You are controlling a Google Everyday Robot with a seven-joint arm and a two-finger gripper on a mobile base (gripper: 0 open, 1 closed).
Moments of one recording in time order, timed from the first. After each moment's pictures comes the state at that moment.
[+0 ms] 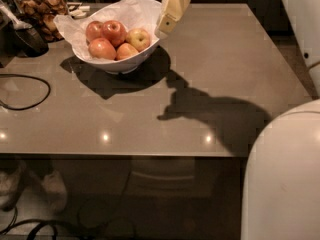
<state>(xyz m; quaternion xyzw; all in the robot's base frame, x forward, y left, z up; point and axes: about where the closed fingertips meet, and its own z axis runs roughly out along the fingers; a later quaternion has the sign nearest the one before) 0.655 -0.009 1.027 -0.67 0.67 0.10 0.31</state>
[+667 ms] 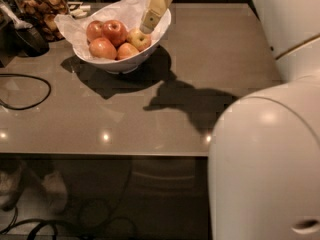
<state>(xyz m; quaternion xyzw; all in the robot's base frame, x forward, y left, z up) 0.683 0.016 1.022 -0.65 0.69 0.10 0.30</state>
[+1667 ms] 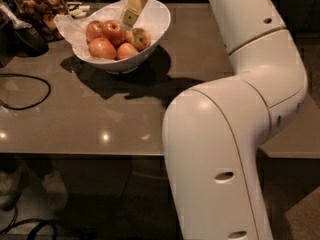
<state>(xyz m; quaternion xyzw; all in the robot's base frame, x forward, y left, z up) 0.720 0.069 1.015 -0.67 0.67 0.10 0.32</state>
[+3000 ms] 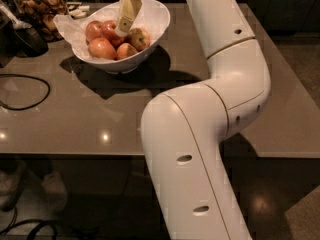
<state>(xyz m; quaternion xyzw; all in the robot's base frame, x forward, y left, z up) 0.744 0.093 0.992 -0.70 0.64 0.09 0.32</state>
